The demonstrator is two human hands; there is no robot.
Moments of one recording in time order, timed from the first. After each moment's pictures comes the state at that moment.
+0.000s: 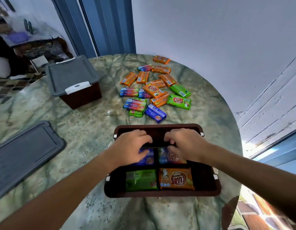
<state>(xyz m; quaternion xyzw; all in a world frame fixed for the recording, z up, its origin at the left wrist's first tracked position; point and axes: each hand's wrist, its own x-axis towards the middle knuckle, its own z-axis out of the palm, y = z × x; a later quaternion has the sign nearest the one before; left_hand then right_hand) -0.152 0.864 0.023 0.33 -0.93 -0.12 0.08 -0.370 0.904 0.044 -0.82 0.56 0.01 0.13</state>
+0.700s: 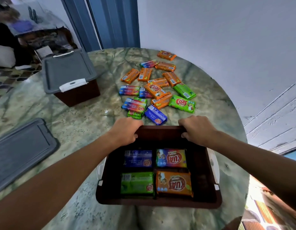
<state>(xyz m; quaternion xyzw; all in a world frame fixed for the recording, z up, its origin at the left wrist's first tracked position) -0.183 0.782 0.016 0.47 -0.88 -0.03 -0.09 -0.424 0.822 0.025 -0.78 0.61 0.12 0.01</state>
